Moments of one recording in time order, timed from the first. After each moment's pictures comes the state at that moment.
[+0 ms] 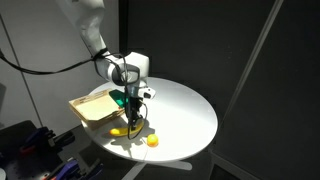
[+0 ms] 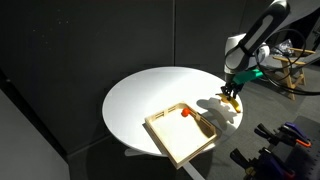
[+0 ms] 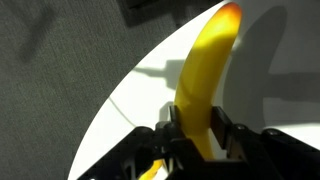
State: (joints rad) arm -0.02 0.43 -0.21 -2.29 -0.03 2.54 0.17
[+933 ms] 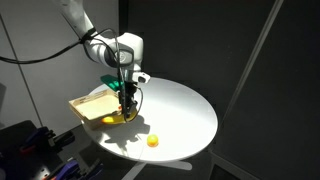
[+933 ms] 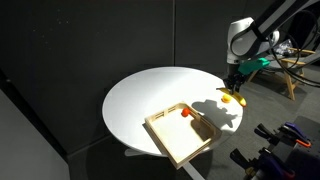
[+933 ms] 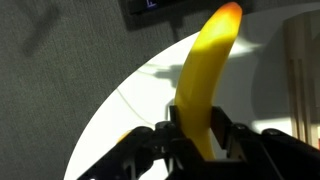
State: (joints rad) arm -0.01 0.22 -0.18 -2.36 -0.09 2.41 0.17
